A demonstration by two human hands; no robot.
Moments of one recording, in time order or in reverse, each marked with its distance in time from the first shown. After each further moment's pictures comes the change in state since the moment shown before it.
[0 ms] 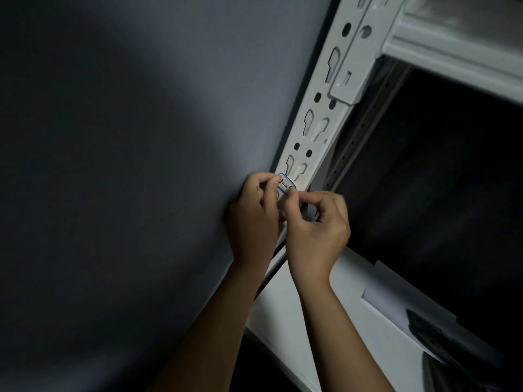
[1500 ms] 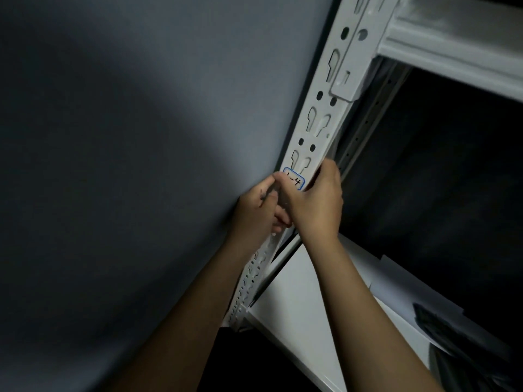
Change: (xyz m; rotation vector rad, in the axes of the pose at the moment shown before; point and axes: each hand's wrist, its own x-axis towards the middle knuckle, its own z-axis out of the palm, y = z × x) left_hand 0.004 -0.001 -0.027 -0.256 -0.504 -0.308; right_hand 0.031 -0.016 0.004 -0.226 -0.317 0.091
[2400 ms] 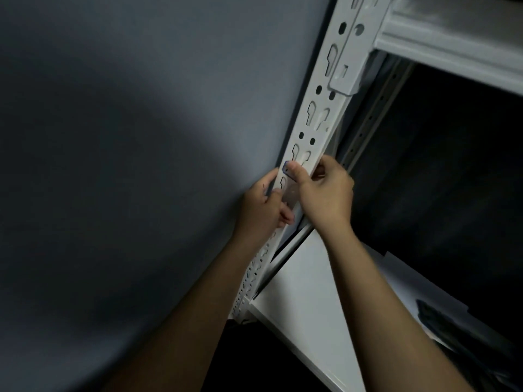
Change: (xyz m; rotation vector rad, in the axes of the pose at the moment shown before) left_hand -0.001 -0.007 0.007 0.055 0.062 -0.014; right_hand 0.005 -0.002 -0.014 0.109 -0.076 0.055
